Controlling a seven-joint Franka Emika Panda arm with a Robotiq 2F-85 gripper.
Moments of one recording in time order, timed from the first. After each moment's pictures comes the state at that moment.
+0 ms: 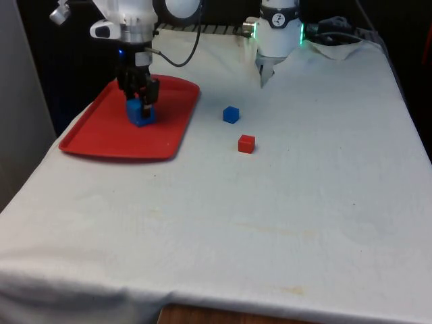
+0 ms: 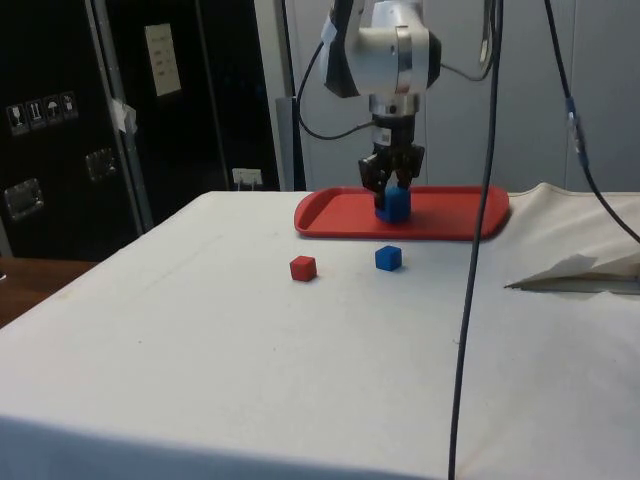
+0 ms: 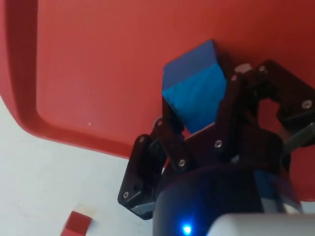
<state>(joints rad) 0.31 0.64 -0.85 -2.21 0.94 2.59 -0.61</state>
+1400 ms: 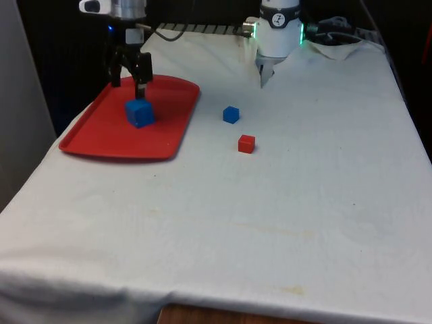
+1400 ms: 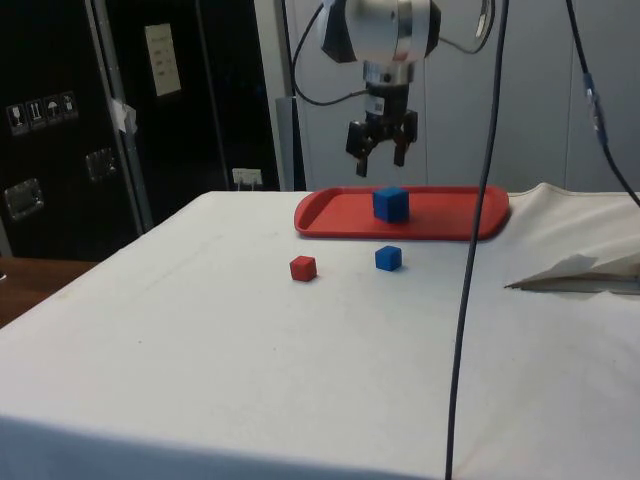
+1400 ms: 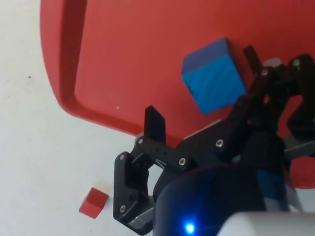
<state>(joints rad) 0.39 0.56 -0.96 -2.20 0.88 2.57 -0.59</state>
